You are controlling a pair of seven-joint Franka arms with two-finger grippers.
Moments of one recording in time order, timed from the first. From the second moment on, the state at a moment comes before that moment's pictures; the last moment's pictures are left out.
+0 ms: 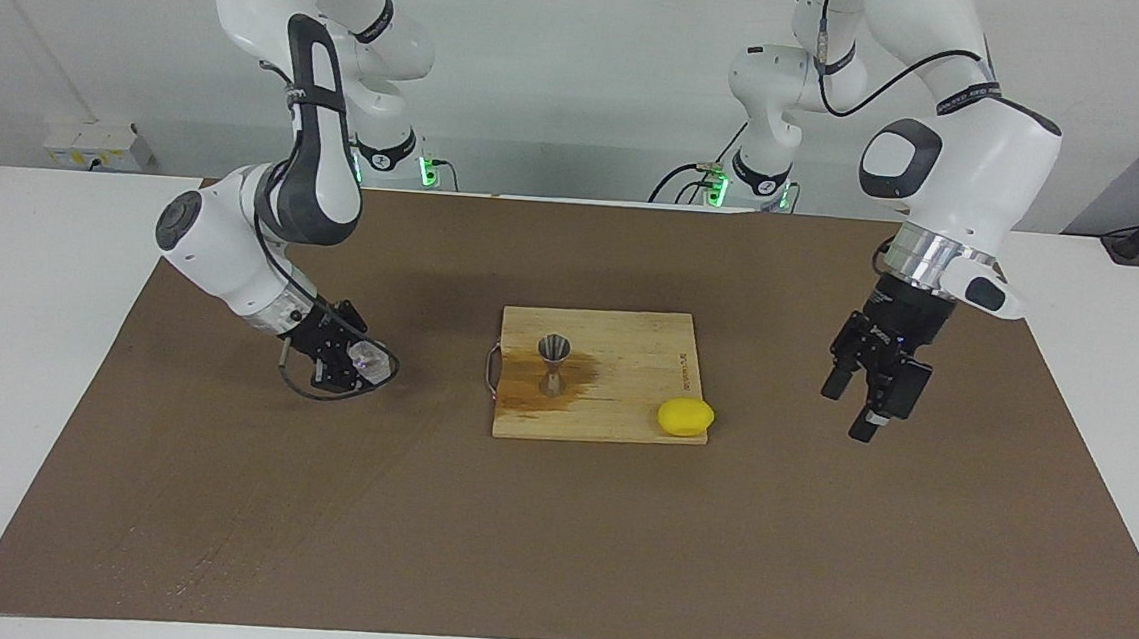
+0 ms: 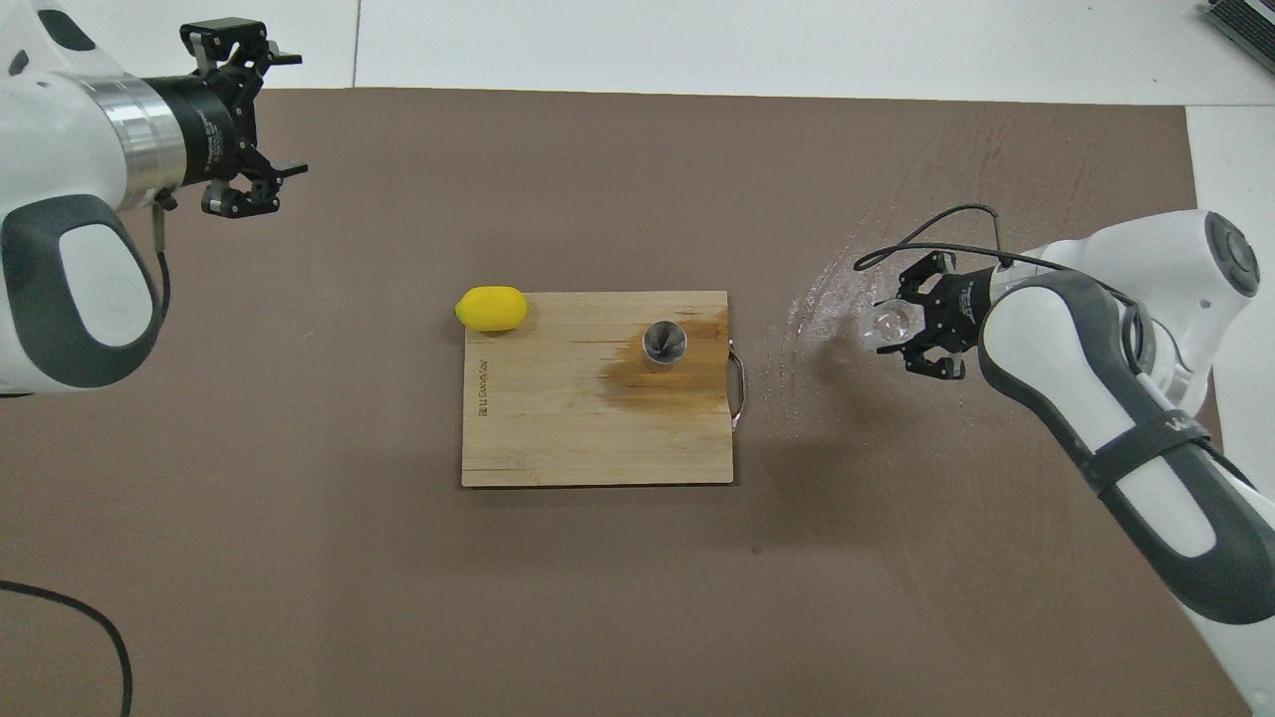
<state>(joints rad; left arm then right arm) -0.14 0.20 -0.04 -1.68 -0.22 2.49 -1.28 0.00 0.26 0.05 -1.96 0.51 2.21 1.30</state>
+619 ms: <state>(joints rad) -0.04 0.10 -0.04 -1.64 -0.04 1.98 -0.37 0.19 0.28 0.05 -1.82 0.43 2.21 1.67</state>
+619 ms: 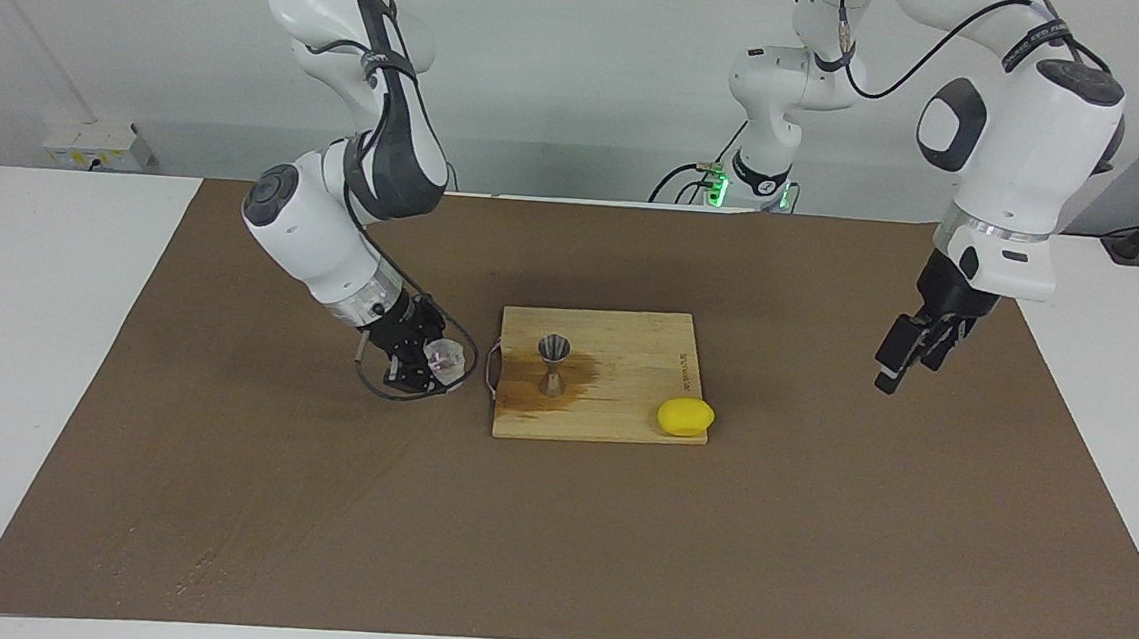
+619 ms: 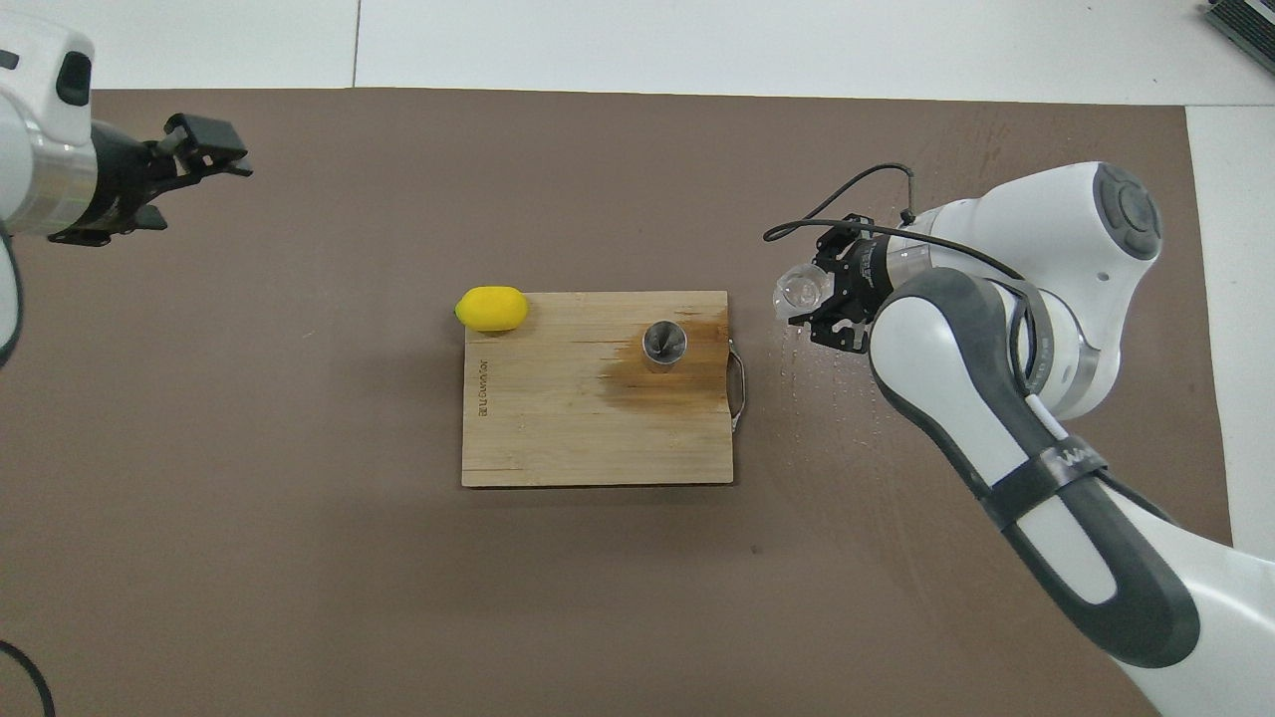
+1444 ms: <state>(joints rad) -0.03 0.00 -0.04 -1.64 -0.02 1.61 0.00 0.37 0.33 0.05 -1.64 0.16 2.04 1.74</state>
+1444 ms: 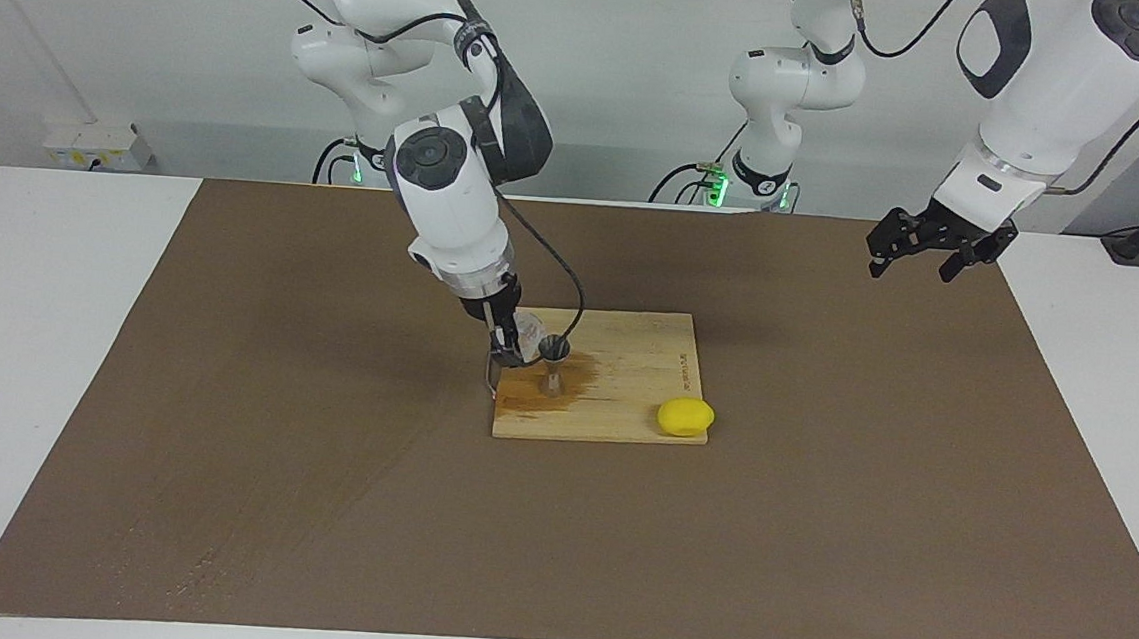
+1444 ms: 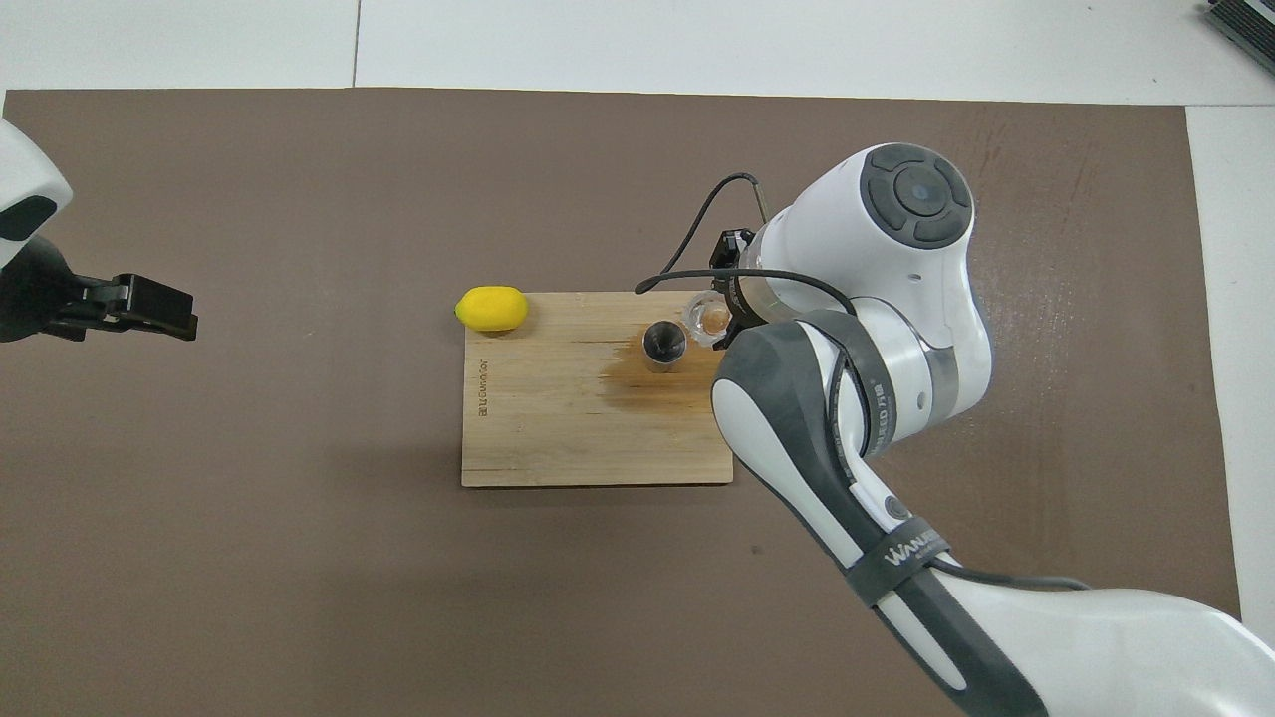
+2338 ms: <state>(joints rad) 0.01 -0.07 -0.07 -1.64 -0.03 1.55 0.01 0.41 0.38 0.05 -1.58 -0.02 2.04 1.74</state>
